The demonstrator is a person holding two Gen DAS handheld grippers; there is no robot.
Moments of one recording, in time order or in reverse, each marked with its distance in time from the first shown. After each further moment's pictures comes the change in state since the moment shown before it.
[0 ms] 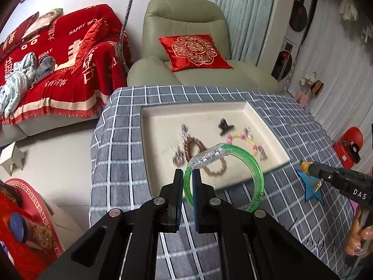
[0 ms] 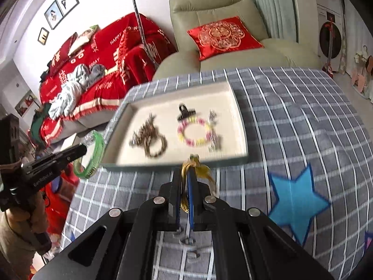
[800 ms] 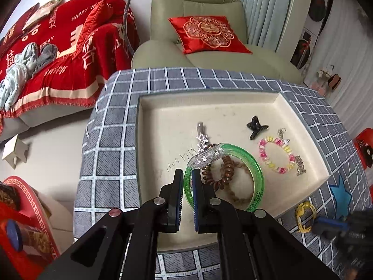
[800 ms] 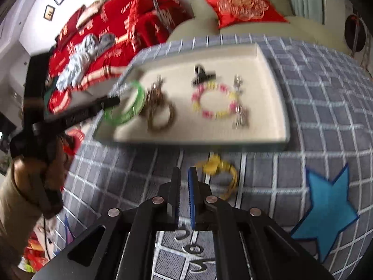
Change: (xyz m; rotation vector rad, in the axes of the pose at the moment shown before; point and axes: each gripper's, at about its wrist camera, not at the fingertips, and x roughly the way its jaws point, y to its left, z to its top) left arm 0.091 0.006 0.016 -0.031 0.104 0.073; right arm 0.078 0.003 -0.028 -0.084 0.233 0.042
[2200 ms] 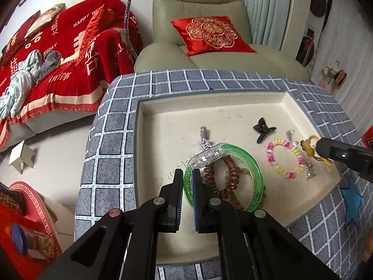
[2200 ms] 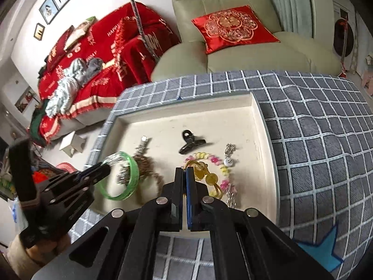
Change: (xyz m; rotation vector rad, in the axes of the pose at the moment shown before) left arm 0.011 -0.009 0.004 0.027 -0.016 0.066; right arm 0.013 -0.008 0.095 0.072 -0.131 -0.050
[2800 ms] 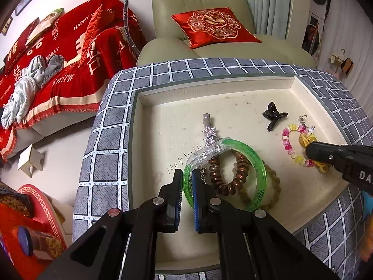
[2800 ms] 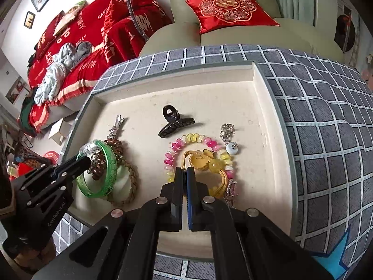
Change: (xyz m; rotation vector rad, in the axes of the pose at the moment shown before) left arm 0.013 -0.011 -0.008 0.039 0.020 0.068; right arm 0.032 -0.015 -0.011 0.004 0.066 -0.016
